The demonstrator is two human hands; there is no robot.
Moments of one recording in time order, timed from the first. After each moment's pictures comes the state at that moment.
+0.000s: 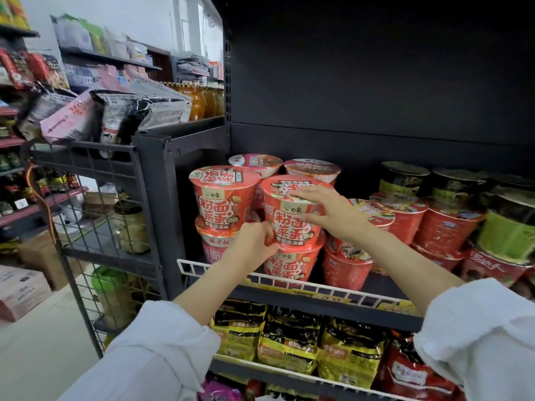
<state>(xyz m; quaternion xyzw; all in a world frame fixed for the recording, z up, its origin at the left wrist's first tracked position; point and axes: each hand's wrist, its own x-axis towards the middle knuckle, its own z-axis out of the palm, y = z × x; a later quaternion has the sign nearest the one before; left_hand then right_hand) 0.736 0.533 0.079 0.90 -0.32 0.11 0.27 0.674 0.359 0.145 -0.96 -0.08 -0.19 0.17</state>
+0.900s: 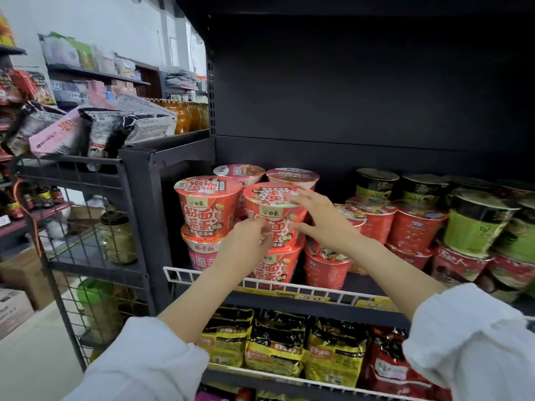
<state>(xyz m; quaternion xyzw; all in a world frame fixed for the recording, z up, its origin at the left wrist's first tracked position) 0.692 0.521 0.107 0.89 -0.31 0.17 0.29 0.650 0.344 0.138 -0.97 -0.03 -0.21 0.13</state>
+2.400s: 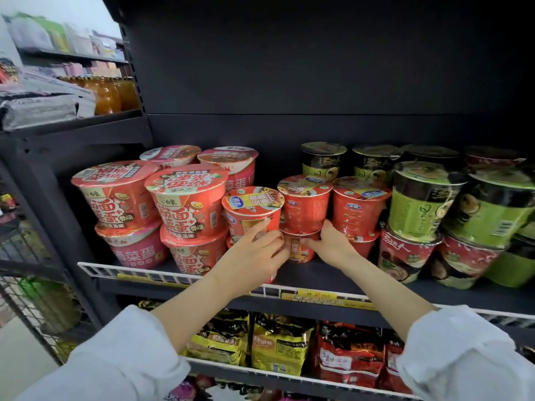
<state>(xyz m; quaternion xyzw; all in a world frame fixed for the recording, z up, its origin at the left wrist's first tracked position) 0.658 0.360 0.053 0.71 -0.56 0.41 -0.13 0.619 0.168 0.056 -0.90 0.17 -0.10 0.38</state>
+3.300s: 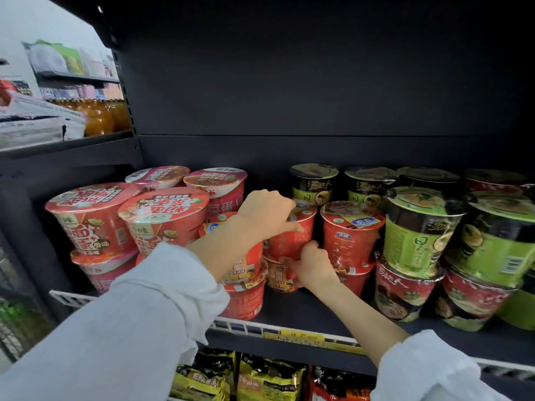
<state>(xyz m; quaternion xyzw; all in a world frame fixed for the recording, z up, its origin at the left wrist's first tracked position) 0.707 0.260 0.156 0.88 -0.40 0.24 -0.10 0.655 0.164 0.056 -0.91 0.23 -0.10 0.34</state>
